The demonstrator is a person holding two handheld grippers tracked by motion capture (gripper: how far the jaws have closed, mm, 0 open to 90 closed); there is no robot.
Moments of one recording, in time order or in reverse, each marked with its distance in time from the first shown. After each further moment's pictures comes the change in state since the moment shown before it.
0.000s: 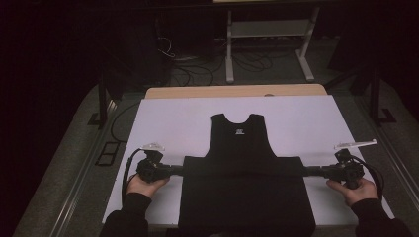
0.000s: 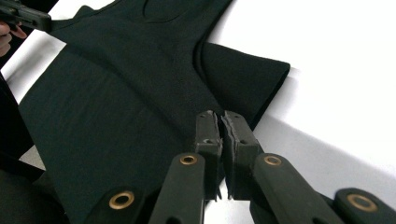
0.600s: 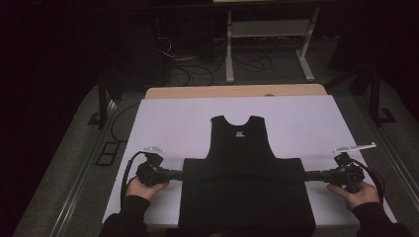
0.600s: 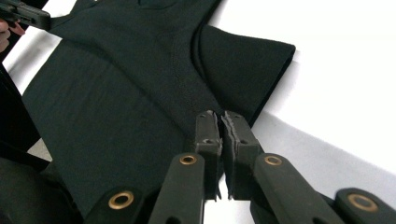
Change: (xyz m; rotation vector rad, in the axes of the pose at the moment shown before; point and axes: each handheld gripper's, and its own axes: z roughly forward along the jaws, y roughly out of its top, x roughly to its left) left arm -0.001 -0.006 0.001 0.057 -0.018 -0.009; right arm 0.003 -0.008 0.001 0.041 0.003 0.025
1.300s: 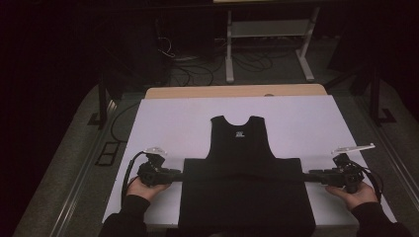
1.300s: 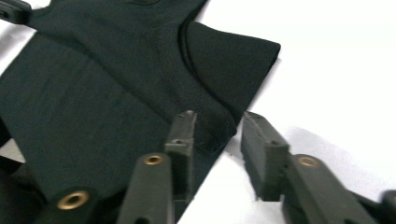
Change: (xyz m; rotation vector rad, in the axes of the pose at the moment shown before) left arm 0.000 0.000 0.004 0.005 0.045 0.010; right arm 0.003 -0.001 0.002 -0.001 -0.081 -0.036
